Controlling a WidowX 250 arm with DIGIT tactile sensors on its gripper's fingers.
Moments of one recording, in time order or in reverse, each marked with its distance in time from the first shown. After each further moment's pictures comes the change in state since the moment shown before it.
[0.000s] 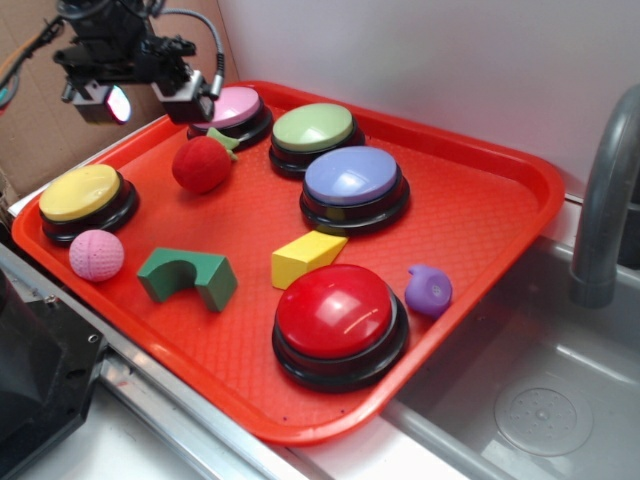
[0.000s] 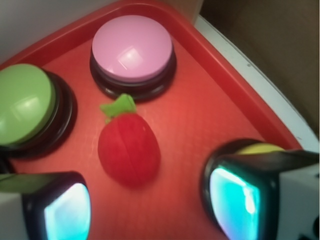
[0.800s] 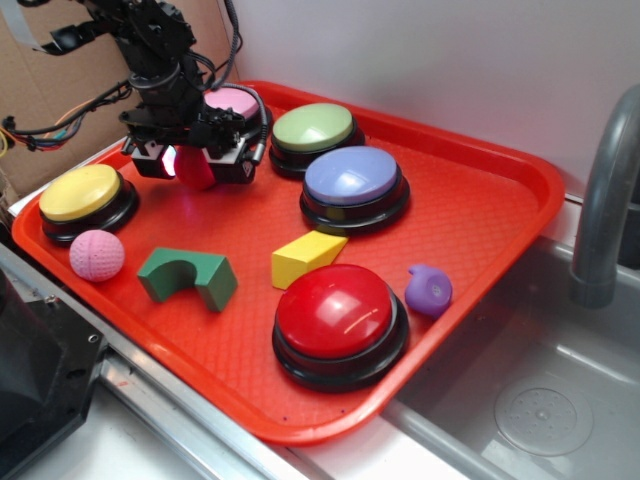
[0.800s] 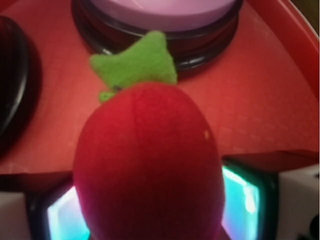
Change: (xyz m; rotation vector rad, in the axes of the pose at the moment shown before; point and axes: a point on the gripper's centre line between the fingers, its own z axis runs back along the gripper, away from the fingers) arm -0.001 -0.006 -0.061 -0.002 0.115 -0.060
